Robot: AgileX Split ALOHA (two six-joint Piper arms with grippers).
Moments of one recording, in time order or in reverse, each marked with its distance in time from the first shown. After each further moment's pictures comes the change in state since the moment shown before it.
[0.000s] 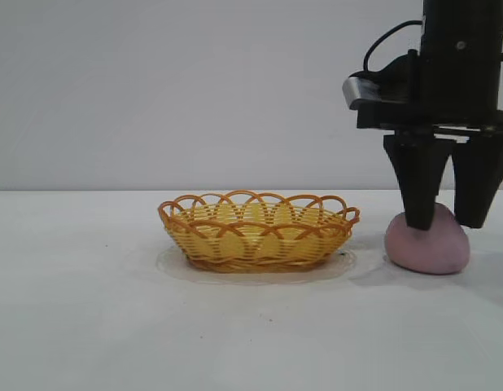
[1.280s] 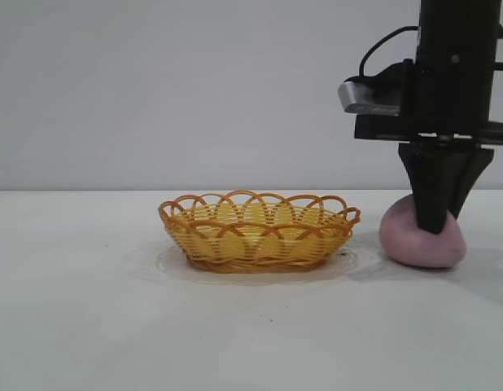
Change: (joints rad) left arm 0.000 0.000 0.000 0.000 0.000 0.000; right arm 0.000 -0.008 0.002 -0.033 -0.037 -0.029
